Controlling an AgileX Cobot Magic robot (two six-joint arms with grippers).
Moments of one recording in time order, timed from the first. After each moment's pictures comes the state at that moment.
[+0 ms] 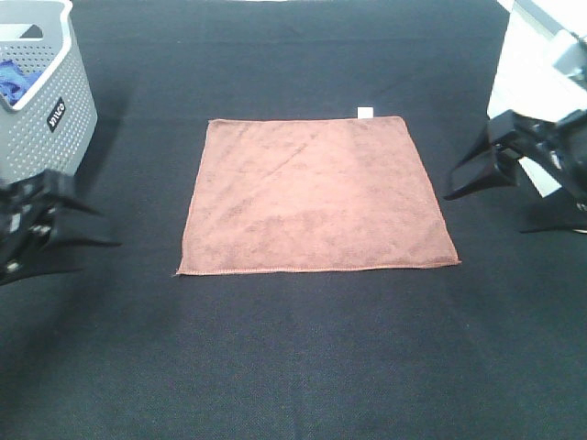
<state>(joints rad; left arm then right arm) -0.03 1.49 -0.56 -1.37 0.59 0.92 0.00 1.44 -0.80 0.73 0.70 -0.44</state>
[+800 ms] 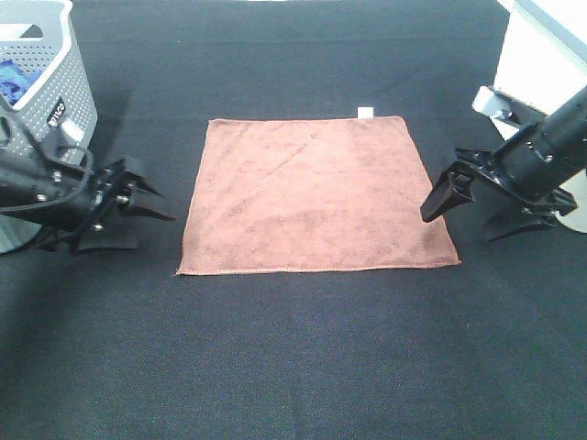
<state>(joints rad) -0.06 2.00 -0.94 -1.43 0.60 0.99 0.00 1.93 -1.12 0.60 0.69 -0.47</state>
